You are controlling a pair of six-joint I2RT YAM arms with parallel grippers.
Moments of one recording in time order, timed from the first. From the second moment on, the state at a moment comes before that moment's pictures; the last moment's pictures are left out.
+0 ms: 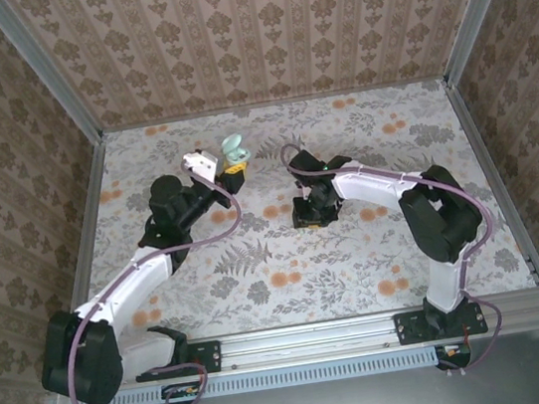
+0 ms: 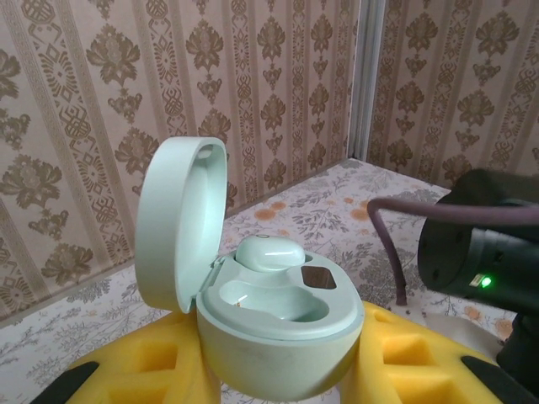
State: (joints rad) left arm -0.47 1.19 0.68 0.47 0.38 0.04; right arm 0.59 1.85 1.27 -0.75 -0.22 0.64
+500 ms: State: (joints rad) left arm -0.47 1.18 0.68 0.47 0.38 0.04; right arm 0.59 1.92 1.26 -0.70 -0.25 0.64
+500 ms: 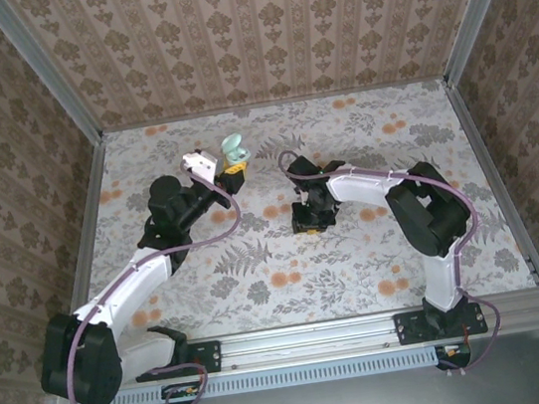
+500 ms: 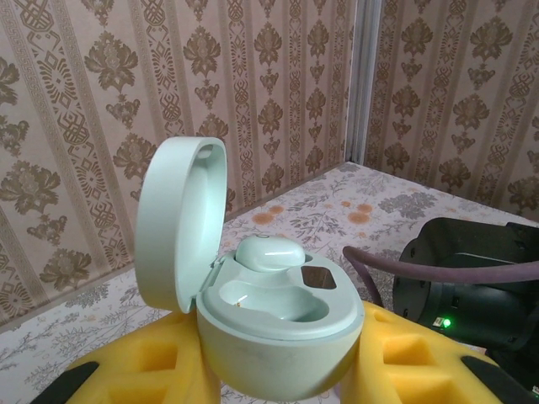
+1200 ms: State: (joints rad) left arm -0.47 1.20 0.68 0.45 0.40 0.04; right arm 0.59 1.96 1.29 -0.69 -0.27 0.66
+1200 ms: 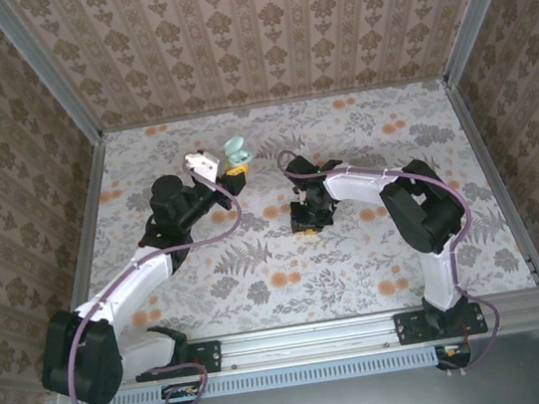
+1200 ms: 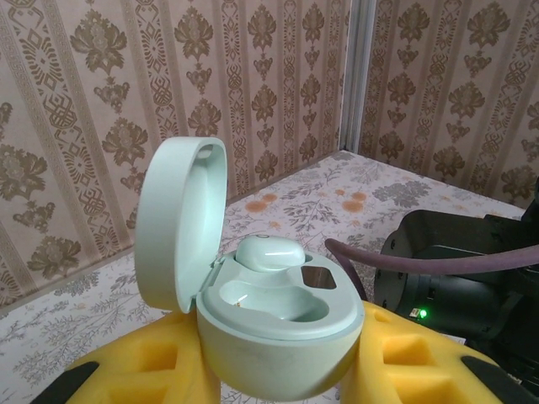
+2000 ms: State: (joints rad) left arm -0.48 1.30 0.72 0.44 0.49 0.04; right arm 0.58 1.57 1.30 -0.72 -0.17 0.63
